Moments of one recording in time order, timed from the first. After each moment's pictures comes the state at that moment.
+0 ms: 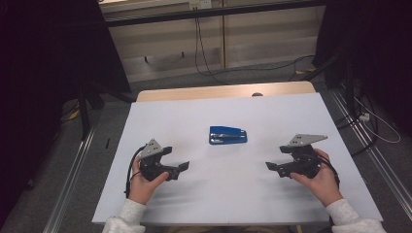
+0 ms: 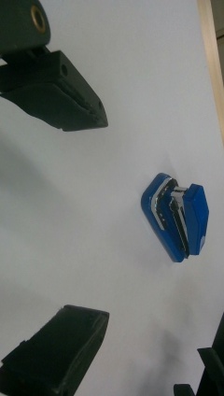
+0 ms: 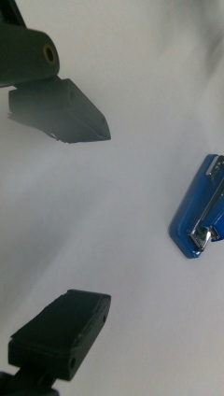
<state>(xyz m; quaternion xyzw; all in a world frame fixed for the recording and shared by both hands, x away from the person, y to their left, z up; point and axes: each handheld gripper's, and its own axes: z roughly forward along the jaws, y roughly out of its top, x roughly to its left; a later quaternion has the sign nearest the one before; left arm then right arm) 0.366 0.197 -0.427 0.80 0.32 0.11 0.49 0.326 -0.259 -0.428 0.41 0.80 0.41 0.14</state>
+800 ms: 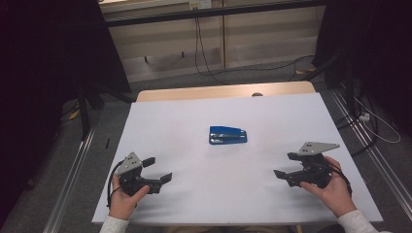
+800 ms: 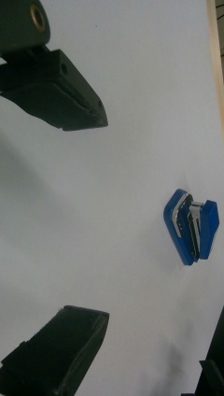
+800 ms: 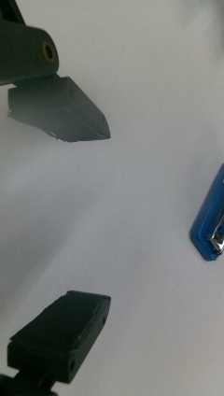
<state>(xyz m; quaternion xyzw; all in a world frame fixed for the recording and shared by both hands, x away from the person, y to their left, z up) 0.337 0.243 -0.431 0.79 0.33 0.13 0.50 0.303 -0.275 -0.428 0.40 0.81 0.41 0.14</state>
